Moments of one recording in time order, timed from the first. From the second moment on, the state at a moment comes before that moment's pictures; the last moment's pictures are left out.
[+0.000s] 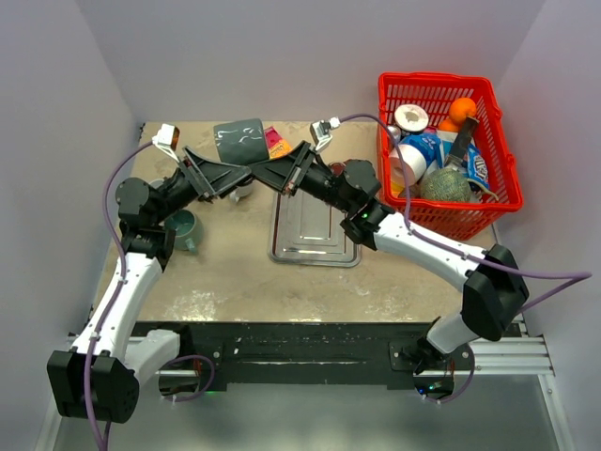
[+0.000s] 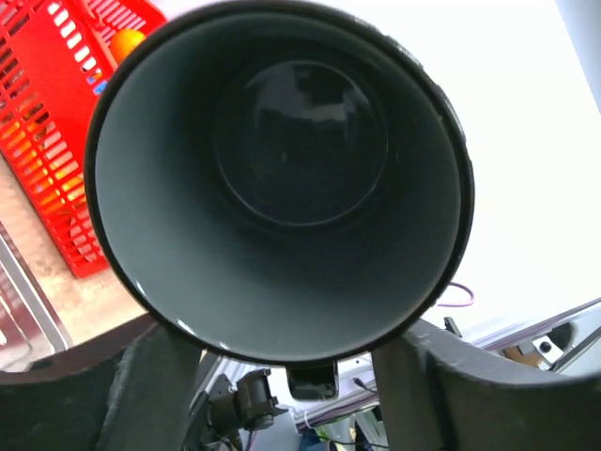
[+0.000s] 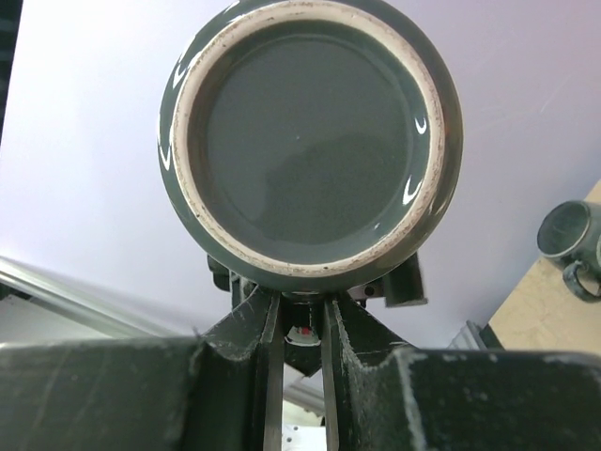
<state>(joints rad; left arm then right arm) -0.09 1.00 0.81 0.53 0.83 -1.35 0.80 1.53 1.18 0.67 -0.33 1.33</state>
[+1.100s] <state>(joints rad) -0.12 0.98 0.84 0.23 0.80 -1.15 0.82 1.43 1.04 0.56 -0.23 1.17</state>
